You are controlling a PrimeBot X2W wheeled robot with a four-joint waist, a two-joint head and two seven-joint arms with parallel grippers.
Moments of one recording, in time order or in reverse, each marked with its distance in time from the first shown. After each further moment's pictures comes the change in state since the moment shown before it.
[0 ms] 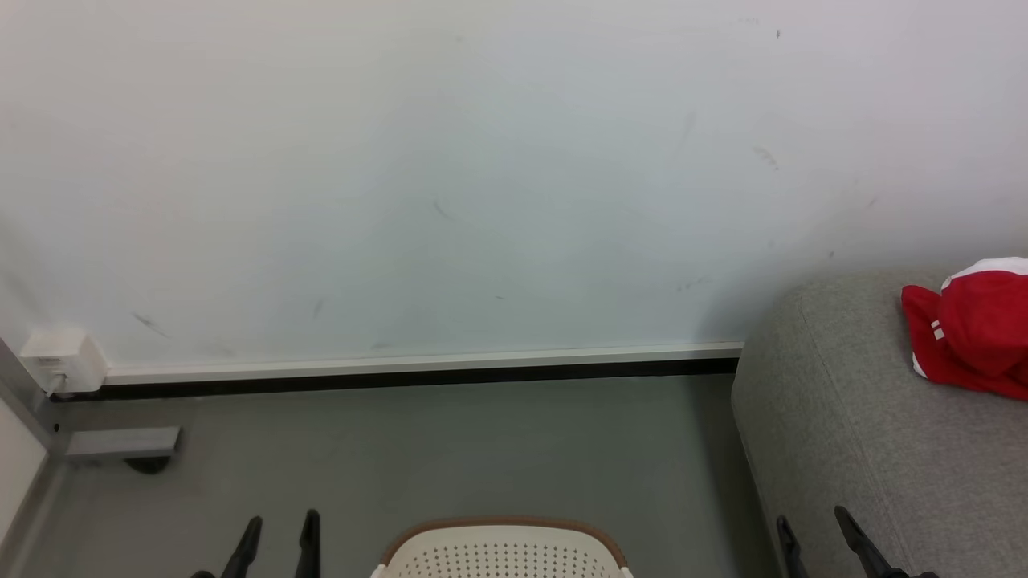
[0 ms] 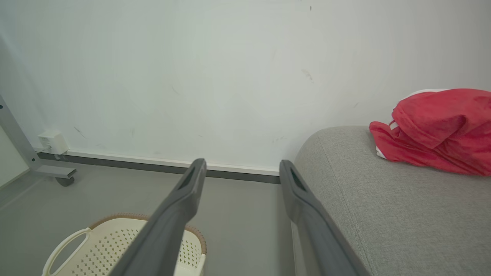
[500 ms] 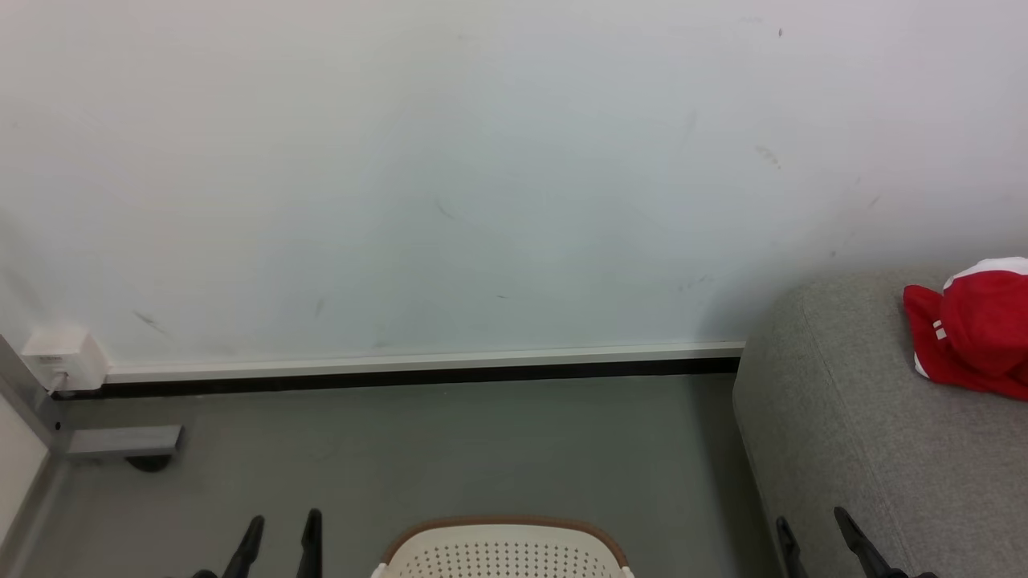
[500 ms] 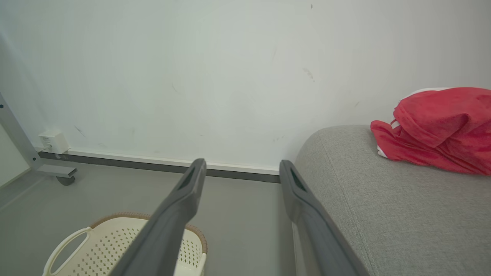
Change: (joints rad) left arm 0.000 0.000 -0.004 -0.002 0.000 -0.001 0.000; right arm 0.000 0.000 0.001 0.002 0.002 0.000 0.000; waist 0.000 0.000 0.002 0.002
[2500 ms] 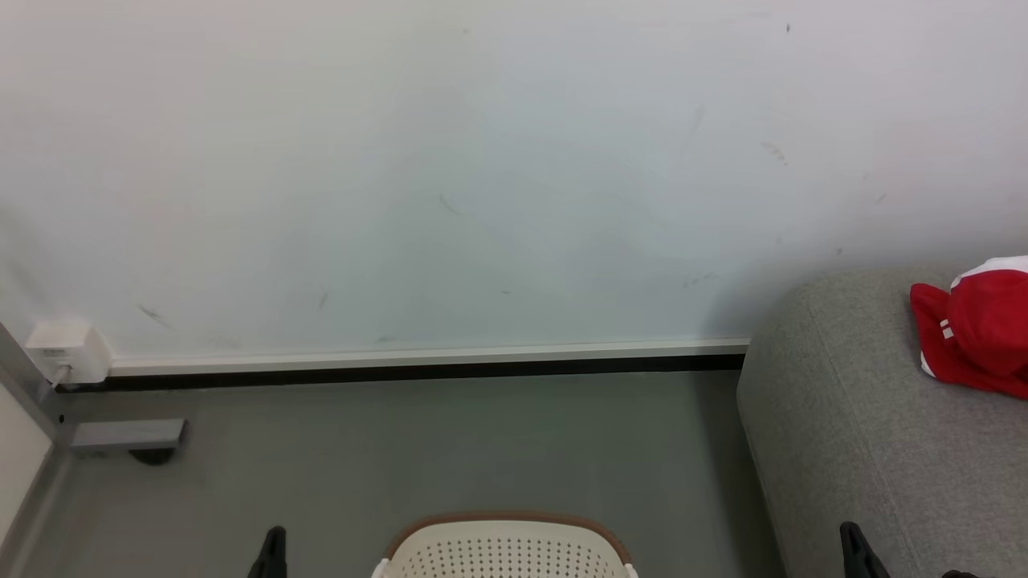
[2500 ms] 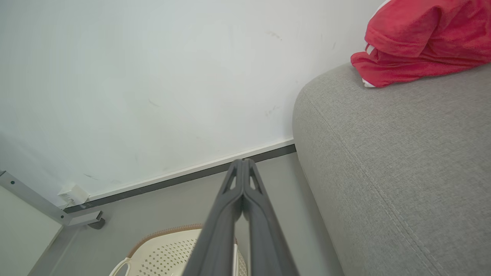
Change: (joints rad) left arm -0.003 -0.010 0.015 0.034 -0.311 0.000 0.090; right arm 0.010 0.002 -0.039 0.020 0.346 0.000 0.092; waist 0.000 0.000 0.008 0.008
